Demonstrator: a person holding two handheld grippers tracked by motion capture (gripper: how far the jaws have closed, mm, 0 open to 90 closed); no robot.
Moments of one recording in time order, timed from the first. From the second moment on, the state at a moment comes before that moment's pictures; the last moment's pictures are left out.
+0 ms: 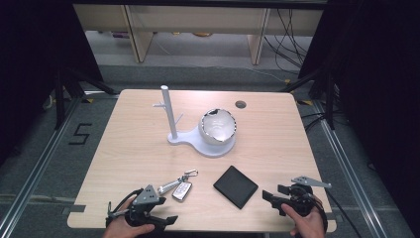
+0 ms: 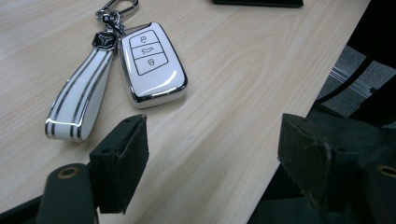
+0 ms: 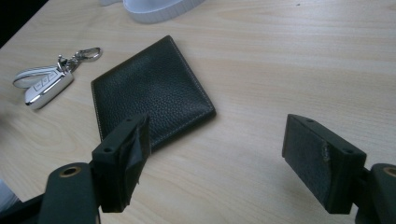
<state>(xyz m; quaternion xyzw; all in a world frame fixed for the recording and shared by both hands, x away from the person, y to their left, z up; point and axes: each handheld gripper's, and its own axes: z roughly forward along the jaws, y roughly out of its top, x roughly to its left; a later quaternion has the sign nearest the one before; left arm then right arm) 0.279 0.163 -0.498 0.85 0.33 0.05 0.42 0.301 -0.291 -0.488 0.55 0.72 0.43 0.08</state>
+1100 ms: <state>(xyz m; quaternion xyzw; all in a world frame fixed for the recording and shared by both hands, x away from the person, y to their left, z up) 0.345 0.096 -0.468 0.85 0.29 0.06 0.43 0.298 -0.269 -0.481 0.54 0.73 0.41 0.04</state>
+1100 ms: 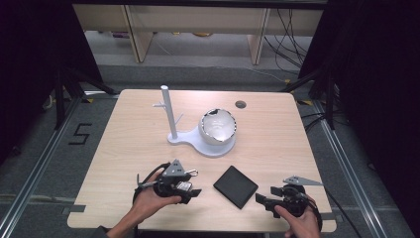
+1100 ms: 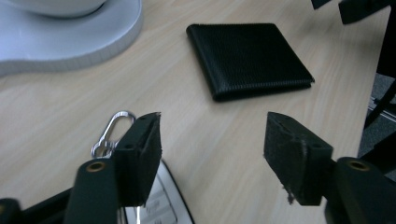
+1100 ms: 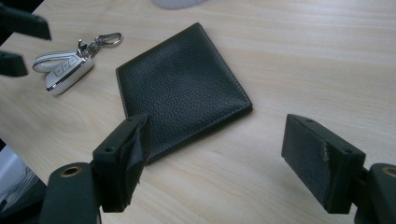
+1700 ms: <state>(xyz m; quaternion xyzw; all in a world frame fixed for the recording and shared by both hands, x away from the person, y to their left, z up) 0.396 0.022 -0.476 0.91 0.22 0.08 0.35 0.299 -0.257 -0.487 0.52 0.76 0.40 0.04</state>
